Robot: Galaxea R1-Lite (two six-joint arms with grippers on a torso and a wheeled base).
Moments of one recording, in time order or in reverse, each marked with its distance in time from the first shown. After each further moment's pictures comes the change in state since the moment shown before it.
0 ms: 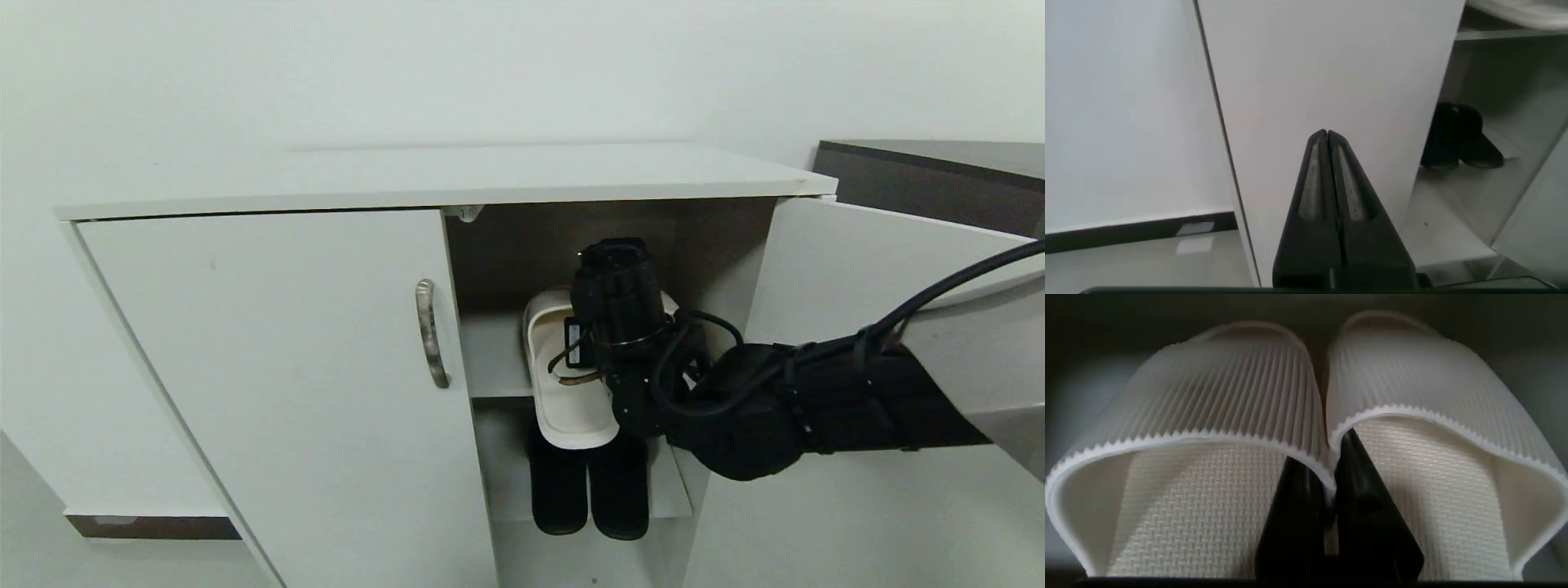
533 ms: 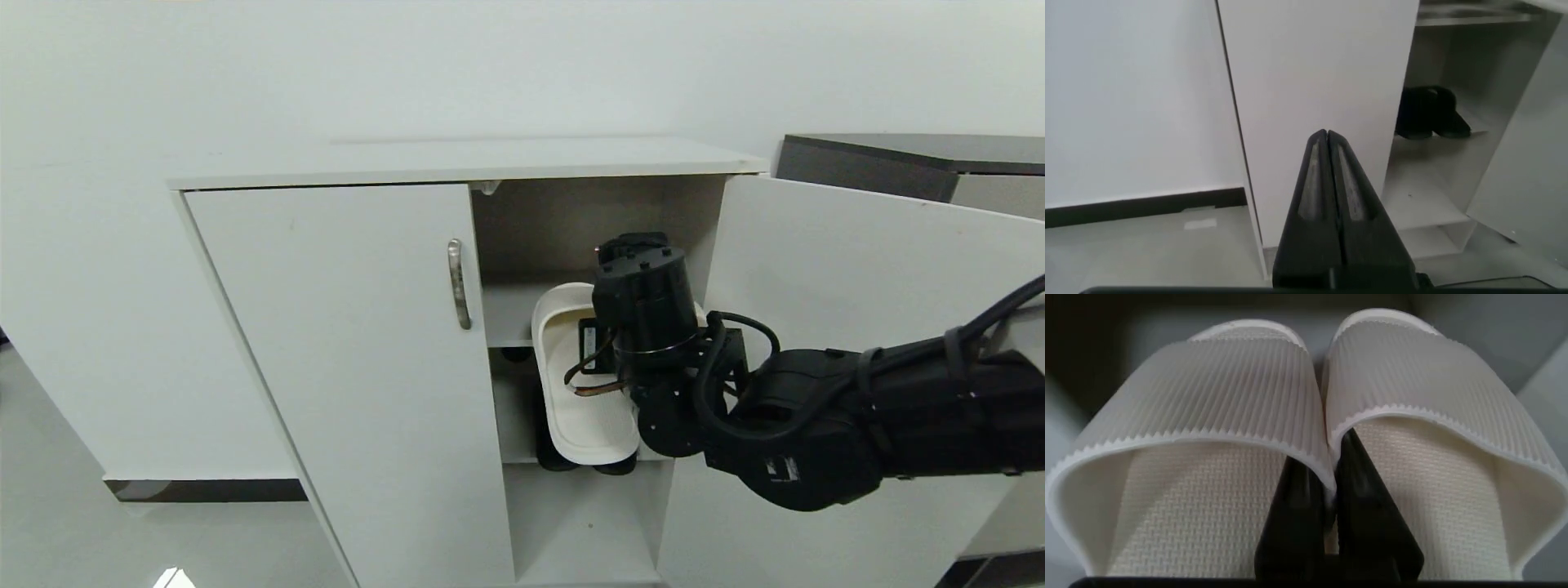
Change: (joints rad) left arm 0.000 0.000 0.000 0.000 0.000 0.000; right arm 0.049 -0.109 0.121 -0.003 -0.040 0.007
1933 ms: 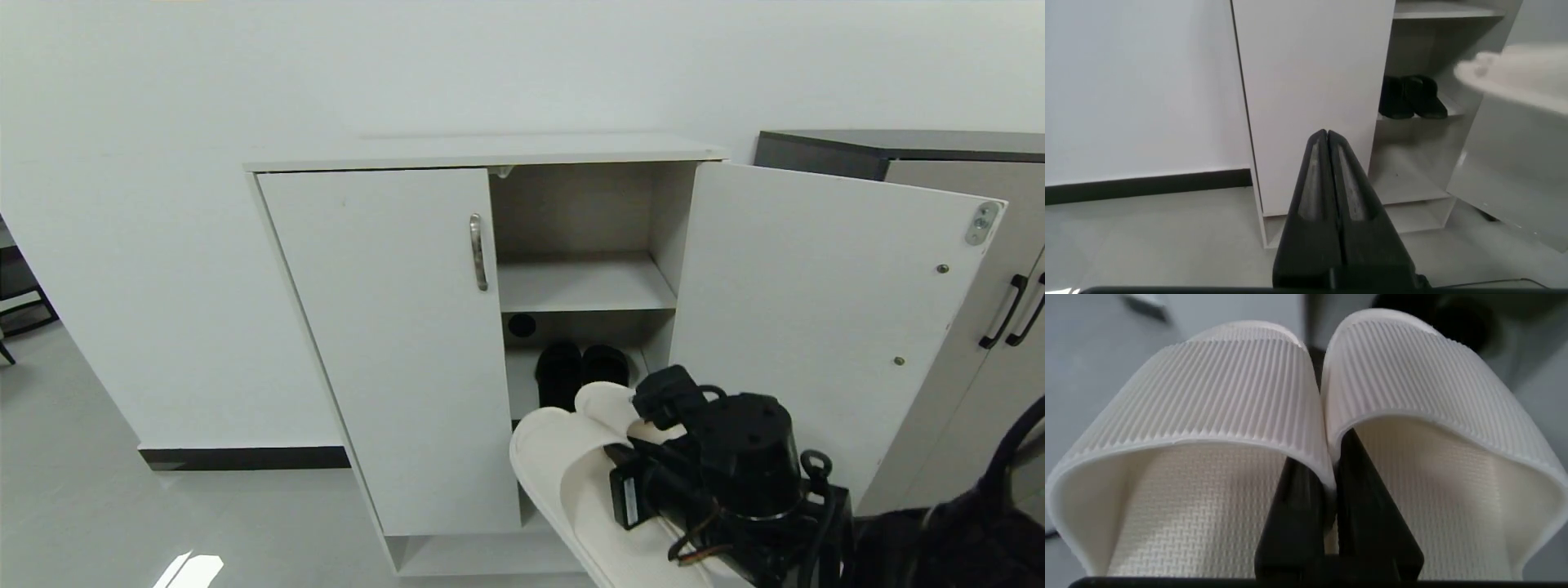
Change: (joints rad) left arm 0.000 0.000 0.000 0.000 0.007 -0.010; right arm 0.001 -0.084 0.619 -0.486 0.465 -0.050
